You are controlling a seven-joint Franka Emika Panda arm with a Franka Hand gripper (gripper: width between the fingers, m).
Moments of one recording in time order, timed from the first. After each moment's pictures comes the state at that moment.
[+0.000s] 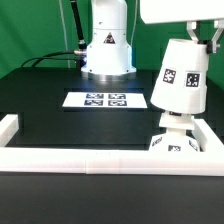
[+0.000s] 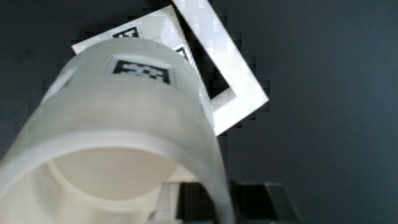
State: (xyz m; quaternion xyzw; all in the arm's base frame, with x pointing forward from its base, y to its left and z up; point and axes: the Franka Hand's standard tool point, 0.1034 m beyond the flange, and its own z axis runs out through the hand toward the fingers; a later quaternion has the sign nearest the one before) arm 0.618 0.120 0.173 -0.95 0.30 -0.04 0.05
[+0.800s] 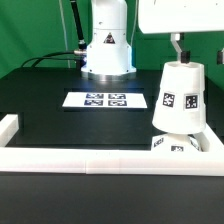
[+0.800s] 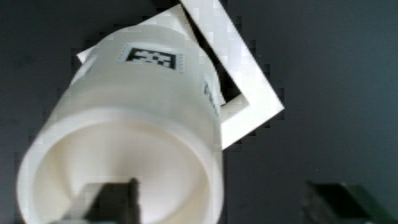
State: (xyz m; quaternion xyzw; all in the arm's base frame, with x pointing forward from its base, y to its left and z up) arm 0.614 0.116 0.164 -0.95 0.30 -0.03 0.05
